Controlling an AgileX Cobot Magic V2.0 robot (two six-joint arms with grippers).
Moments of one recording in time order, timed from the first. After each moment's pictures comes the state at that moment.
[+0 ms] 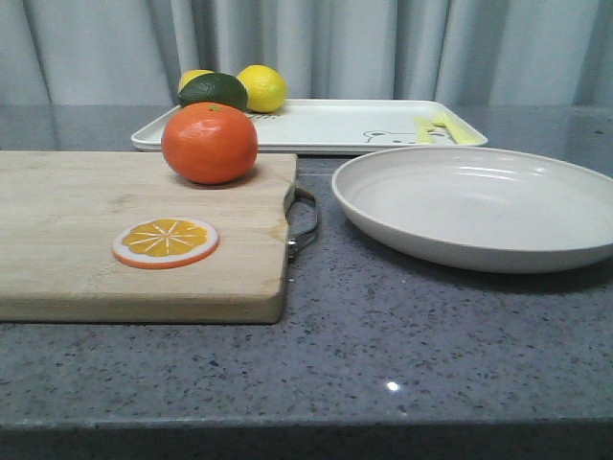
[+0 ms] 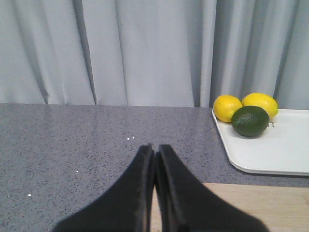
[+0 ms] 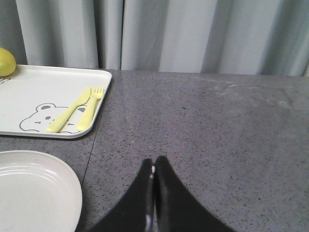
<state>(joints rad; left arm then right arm) 0.02 0.53 -0.41 -0.04 0.00 -0.05 -0.01 0.51 -0.42 -0.10 0.12 0.11</state>
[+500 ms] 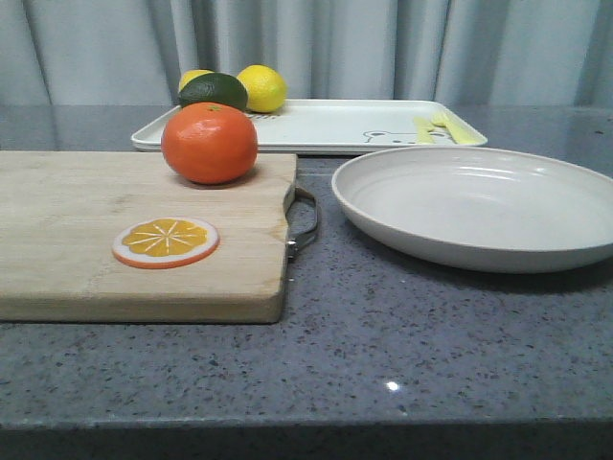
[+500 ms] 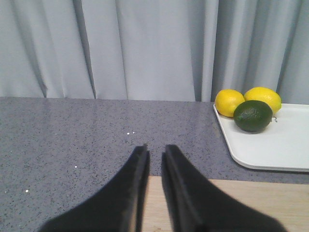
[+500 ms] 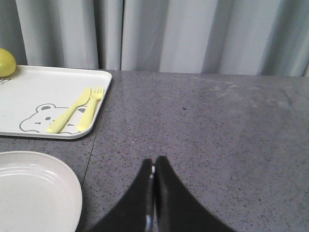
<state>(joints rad) 0.02 0.58 -0.41 -0.04 -0.03 -0.05 -0.01 0.51 -0.42 -0.10 0.12 0.11</state>
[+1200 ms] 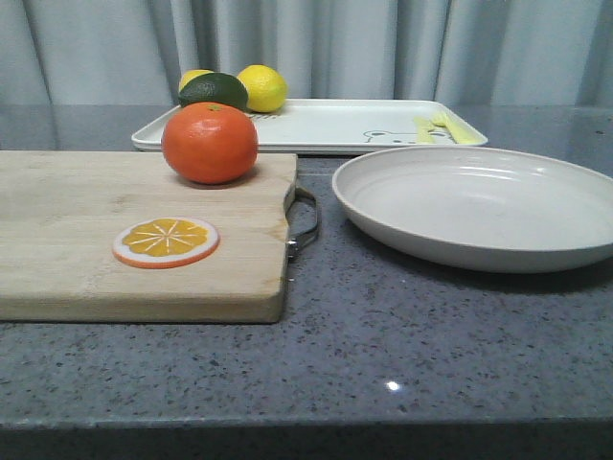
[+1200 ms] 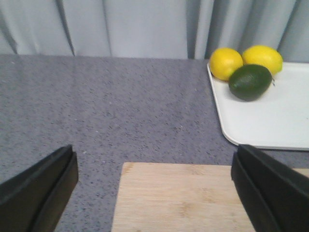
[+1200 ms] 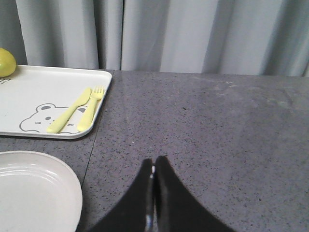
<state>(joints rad) -0.03 0.93 -0.79 -0.06 0.29 -0.05 -0.01 0.51 -0.42 -0.10 0.12 0.11</state>
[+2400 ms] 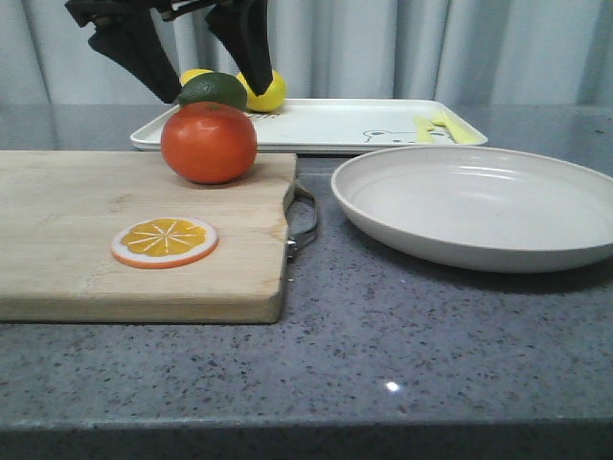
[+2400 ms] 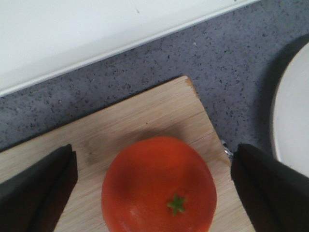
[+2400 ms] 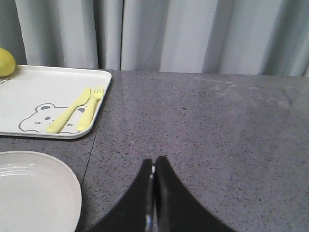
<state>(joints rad) -0.48 1.77 -1.60 -0.17 0.94 -0.05 -0.01 0.51 -0.42 -0.10 0.12 0.11</state>
